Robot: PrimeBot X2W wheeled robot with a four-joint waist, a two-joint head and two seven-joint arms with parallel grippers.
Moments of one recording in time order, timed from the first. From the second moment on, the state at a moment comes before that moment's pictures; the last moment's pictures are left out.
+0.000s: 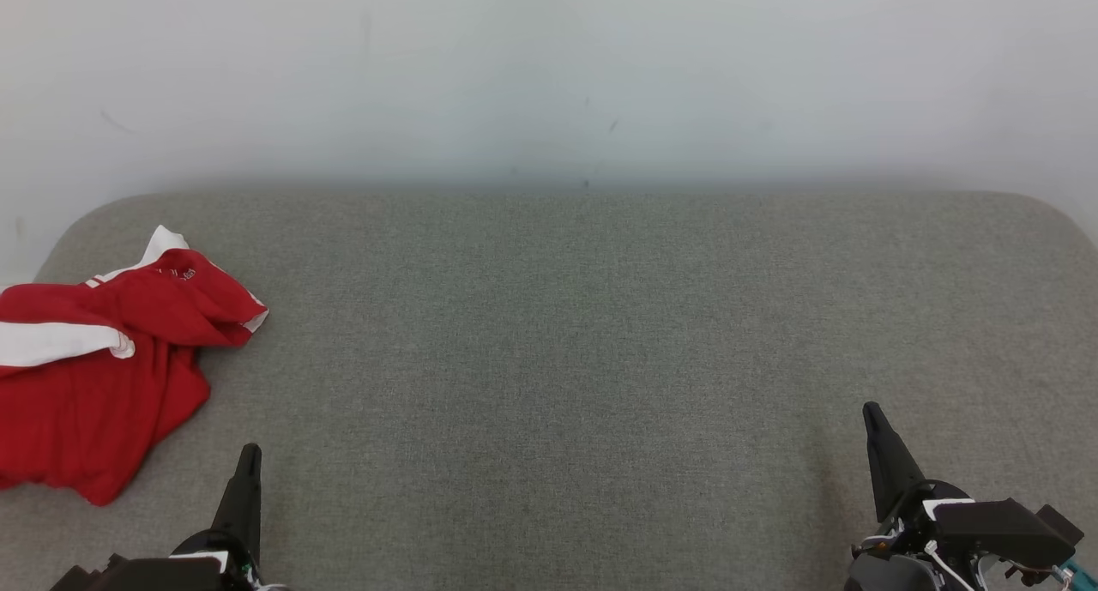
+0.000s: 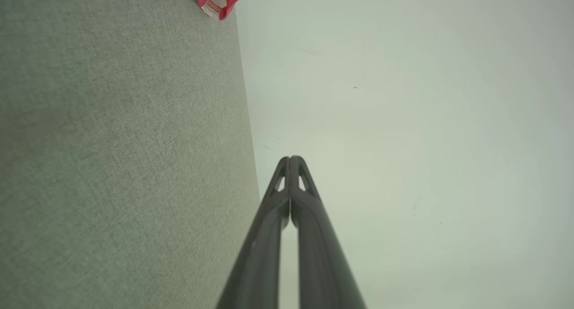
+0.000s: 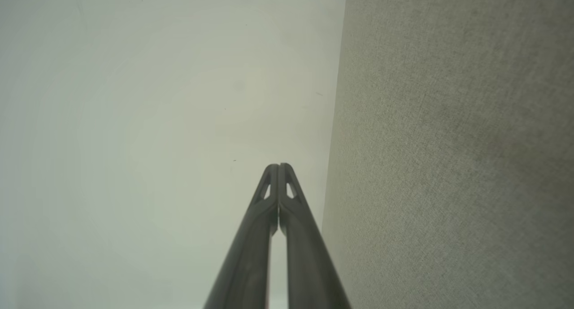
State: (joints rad) left arm -0.10 0.05 0.11 0.24 -1.61 -0.13 0.12; right arm -0.10 -0.05 -0.11 0.24 1.61 0.13 0.11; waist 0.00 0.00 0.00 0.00
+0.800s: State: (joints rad) left arm -0.07 0.04 0.10 0.28 -1.59 -0.13 0.09; right arm -0.07 -0.05 -0.09 0.27 1.59 0.13 0.09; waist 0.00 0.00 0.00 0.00
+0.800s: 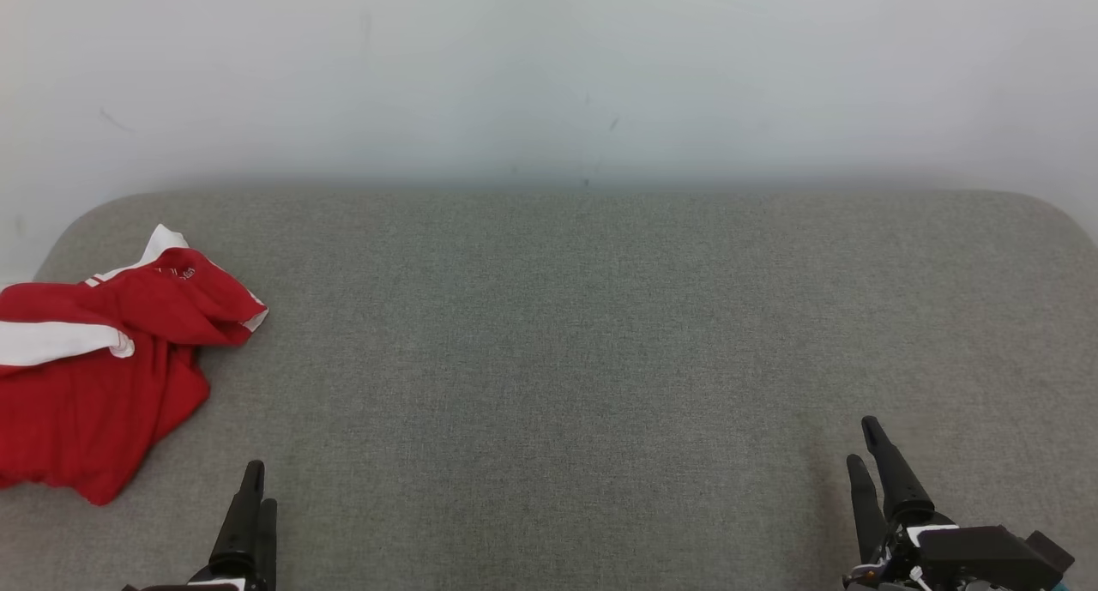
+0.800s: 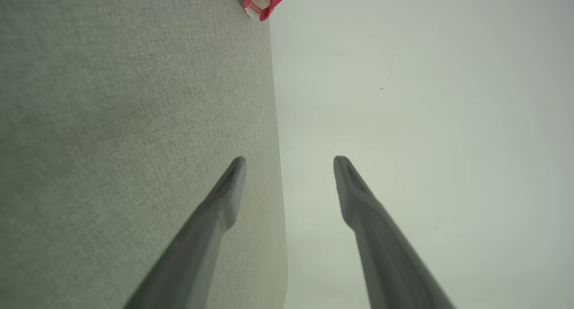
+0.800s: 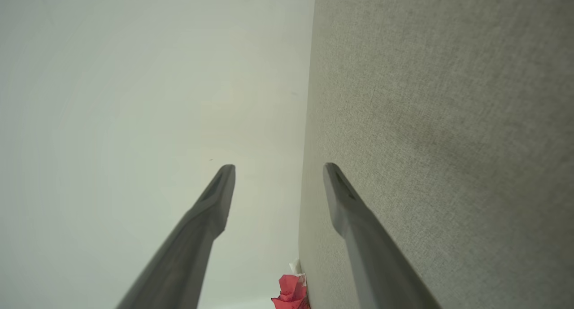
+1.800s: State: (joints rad) left arm -0.06 0.04 0.07 0.28 -1.02 -0.13 -0.04; right arm -0.07 -0.09 -0.01 0.27 1.09 0.13 -0.04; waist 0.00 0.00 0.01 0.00
